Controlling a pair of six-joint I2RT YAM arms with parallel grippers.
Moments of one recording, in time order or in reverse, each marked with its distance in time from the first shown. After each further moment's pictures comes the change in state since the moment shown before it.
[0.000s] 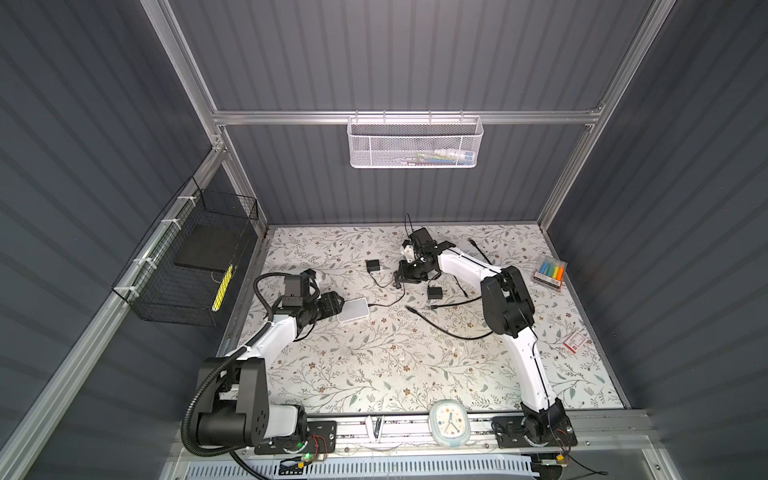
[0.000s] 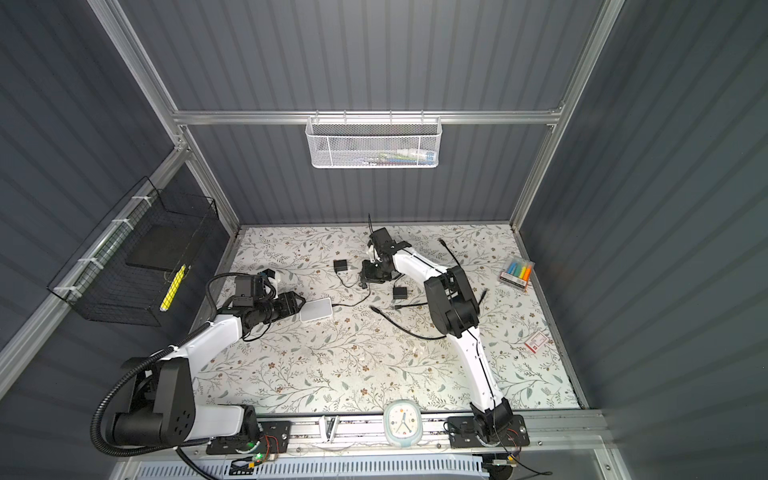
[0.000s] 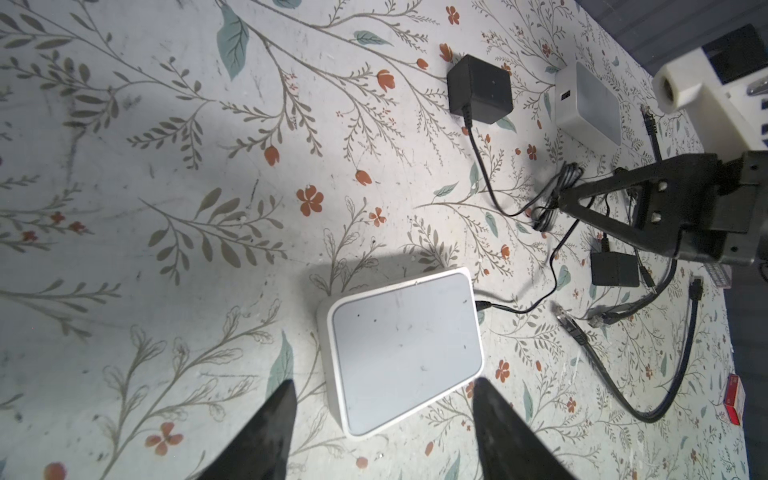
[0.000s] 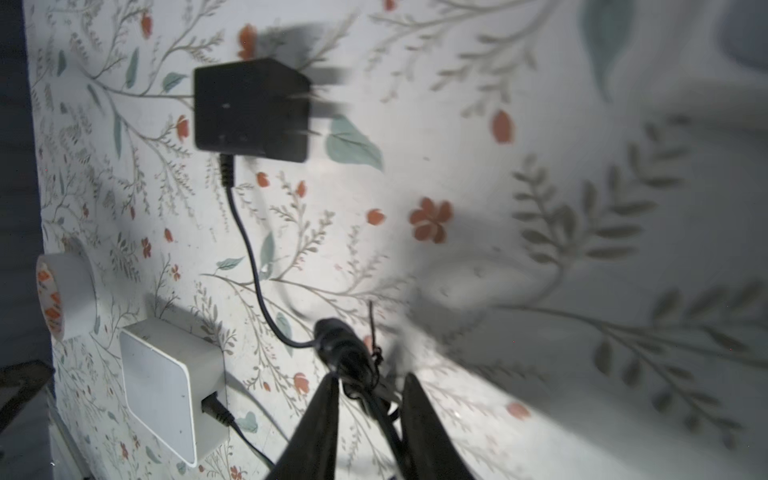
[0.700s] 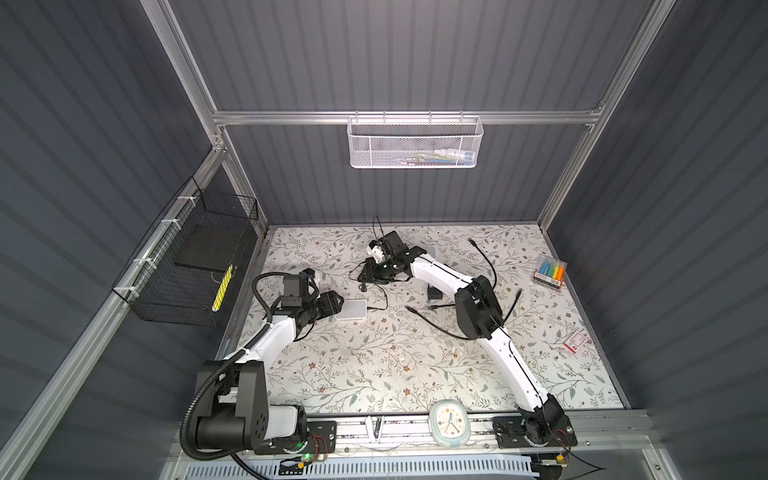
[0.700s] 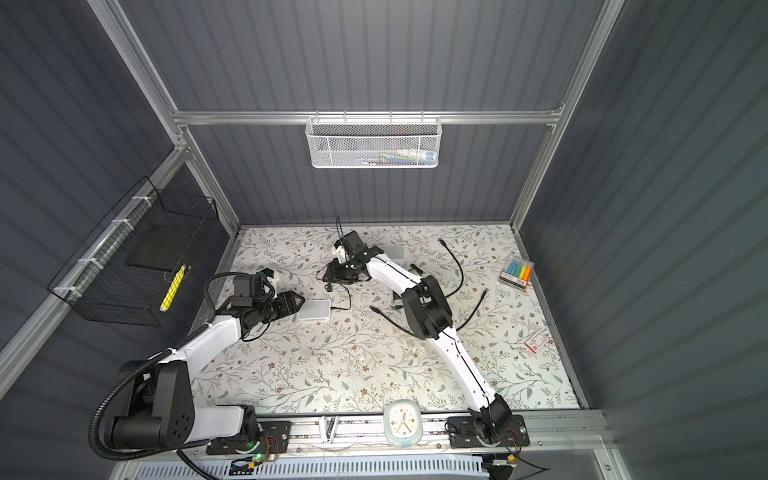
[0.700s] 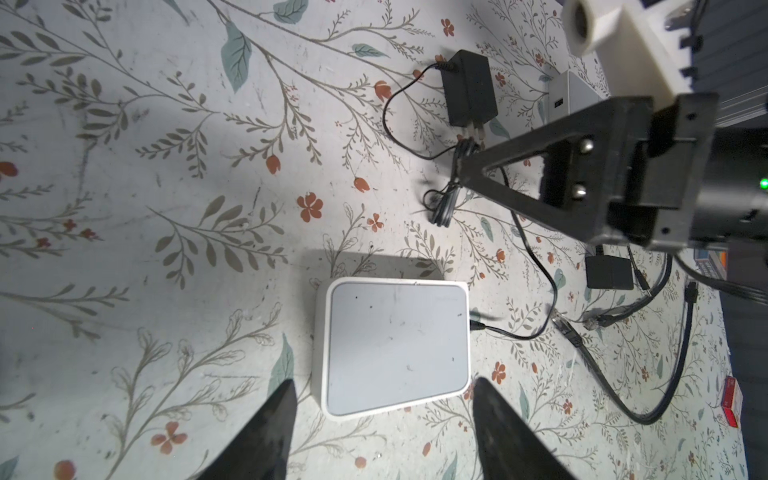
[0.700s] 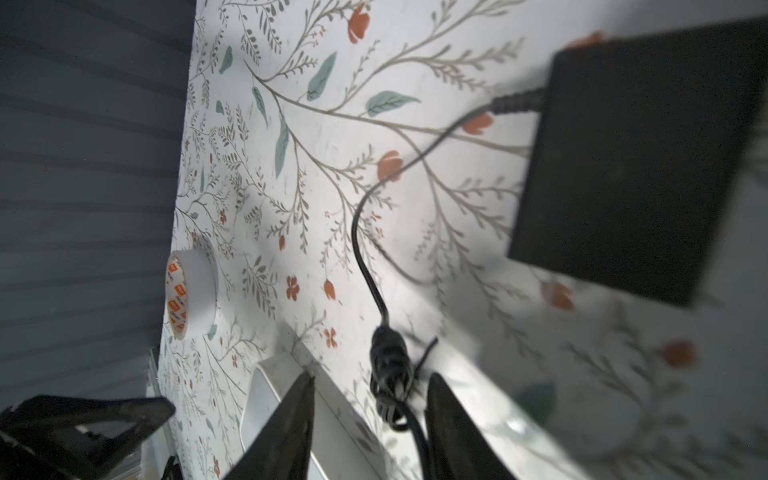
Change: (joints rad) left arm 0.003 -0.016 0.000 0.000 0.000 0.000; right arm 0.101 0.177 0.284 0.030 -0.120 0.061
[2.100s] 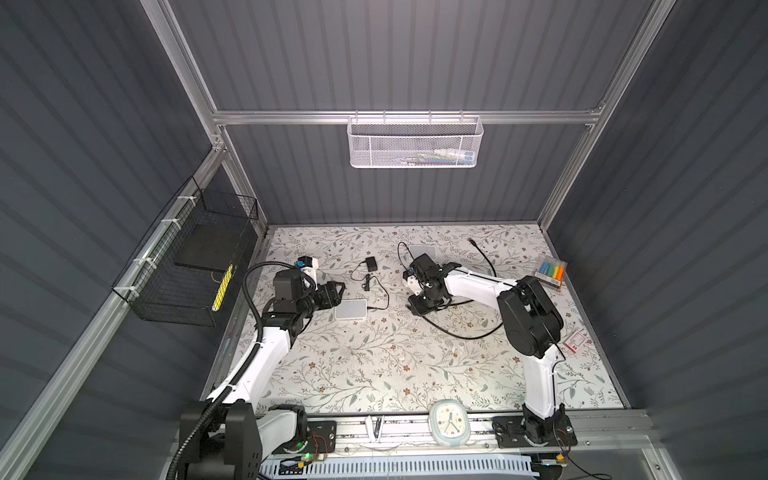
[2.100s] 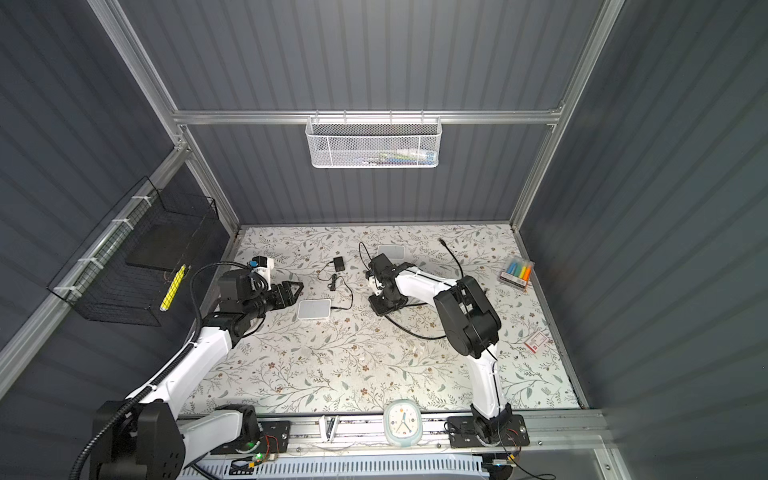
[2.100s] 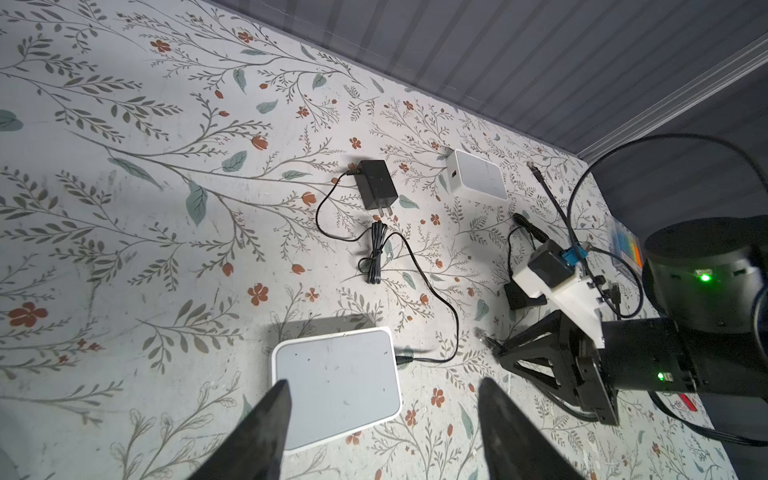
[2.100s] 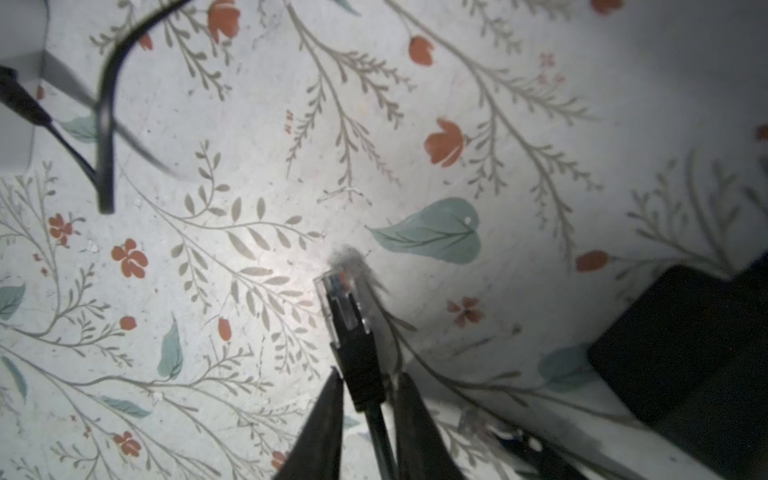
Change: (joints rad) left arm -0.023 -0.190 0.000 0.068 0.040 0.042; right arm -0.011 -0.505 -0.790 -0.098 0.355 -0.397
